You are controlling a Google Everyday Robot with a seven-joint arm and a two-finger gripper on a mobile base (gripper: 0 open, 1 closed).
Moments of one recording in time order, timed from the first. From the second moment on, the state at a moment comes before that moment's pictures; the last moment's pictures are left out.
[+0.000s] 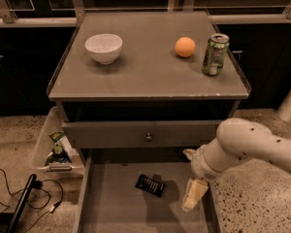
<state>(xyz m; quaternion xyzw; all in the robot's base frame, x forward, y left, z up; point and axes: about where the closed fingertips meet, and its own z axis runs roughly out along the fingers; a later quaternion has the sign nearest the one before) 0.442 -0.147 0.598 -0.61 0.76 0.15 0.16</state>
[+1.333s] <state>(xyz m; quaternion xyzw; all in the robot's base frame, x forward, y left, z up) 0.464 -0.115 0.464 -0.55 0.77 0.23 0.21</state>
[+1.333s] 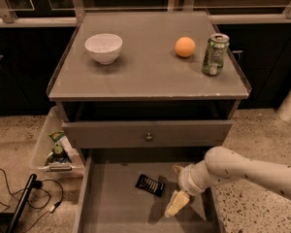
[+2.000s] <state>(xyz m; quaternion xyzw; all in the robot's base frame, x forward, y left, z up) 0.485 -0.090 0.405 -0.52 0.77 0.24 0.28</state>
